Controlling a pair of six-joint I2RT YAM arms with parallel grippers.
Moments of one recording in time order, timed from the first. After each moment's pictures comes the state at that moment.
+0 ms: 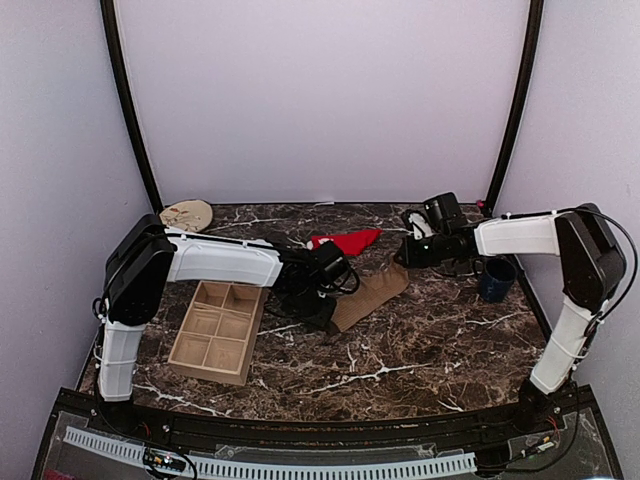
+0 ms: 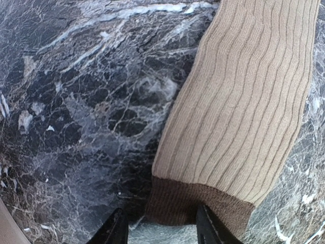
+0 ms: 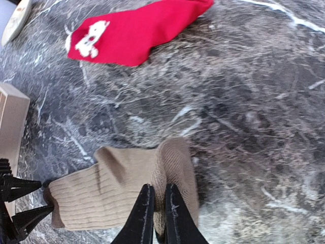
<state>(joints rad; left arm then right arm) -0.96 2.14 1.59 -0.71 -0.14 -0.49 0.43 1.76 1.09 -0.14 -0.21 0.33</state>
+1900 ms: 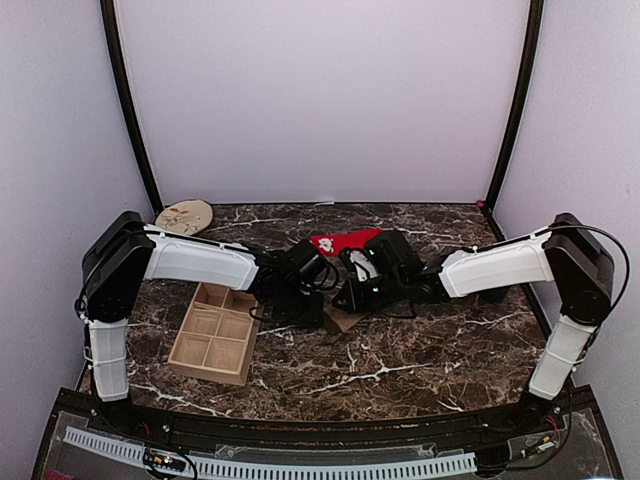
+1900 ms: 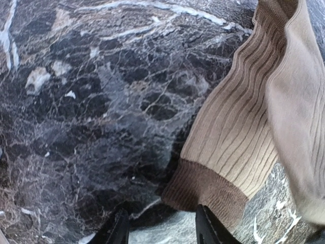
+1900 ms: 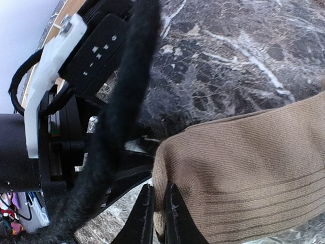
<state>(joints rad) -0.92 2.02 1.38 -0.51 -0.01 -0.72 0.86 1.76 1.01 0.00 -0.21 0.56</state>
